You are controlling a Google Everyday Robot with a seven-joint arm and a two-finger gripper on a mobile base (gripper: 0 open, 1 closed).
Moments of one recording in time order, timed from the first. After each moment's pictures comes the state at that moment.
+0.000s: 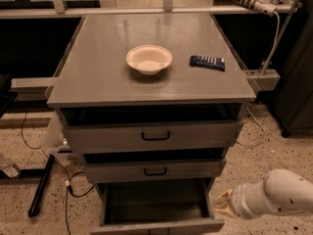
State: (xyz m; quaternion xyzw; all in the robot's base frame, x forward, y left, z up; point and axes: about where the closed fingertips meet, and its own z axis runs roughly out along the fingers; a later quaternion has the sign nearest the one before) arm 0.401 -0.223 0.496 -0.54 0.80 0.13 0.23
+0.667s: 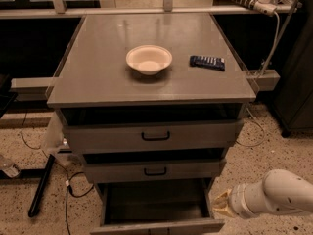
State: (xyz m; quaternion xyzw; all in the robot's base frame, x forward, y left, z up) arm 0.403 -0.224 0.487 -0.54 0.80 0.14 0.23
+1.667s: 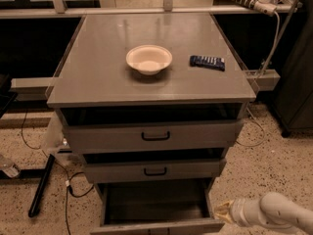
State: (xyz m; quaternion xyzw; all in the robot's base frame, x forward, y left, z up) arm 0.441 -0.272 0.325 -0.48 0.82 0.15 0.27
